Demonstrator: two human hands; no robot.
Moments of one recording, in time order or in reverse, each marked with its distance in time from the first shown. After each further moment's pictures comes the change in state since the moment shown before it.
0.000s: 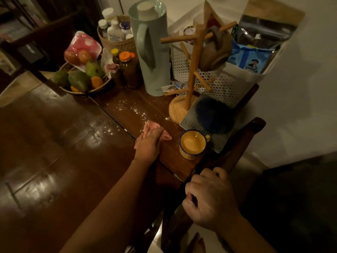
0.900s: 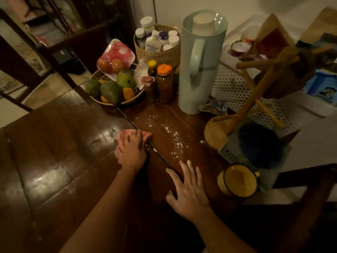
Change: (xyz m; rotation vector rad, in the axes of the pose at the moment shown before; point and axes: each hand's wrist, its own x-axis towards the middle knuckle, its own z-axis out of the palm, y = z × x) left_hand 0.031 -0.113 -0.086 0.017 0.118 -0.489; right_hand 0.144 -0.053 0.134 0.014 -0.333 0.047
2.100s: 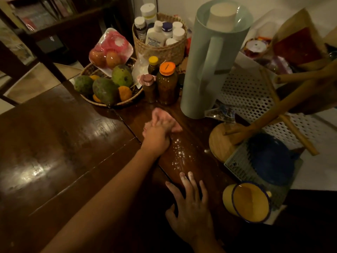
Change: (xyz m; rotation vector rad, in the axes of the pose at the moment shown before) left_hand 0.072 0.066 0.025 0.029 -0.041 0.494; right_hand 0.009 0.003 0.025 -0.065 0.181 0.005
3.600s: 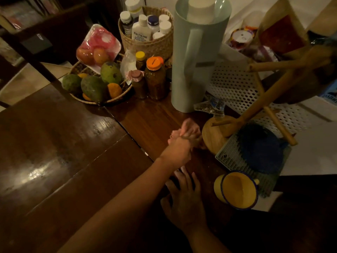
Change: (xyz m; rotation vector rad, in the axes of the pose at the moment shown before) left_hand -0.016 0.065 0.055 -0.051 -0.172 0.475; right_hand 0.000 0.006 0.003 0.104 0.101 -0.003
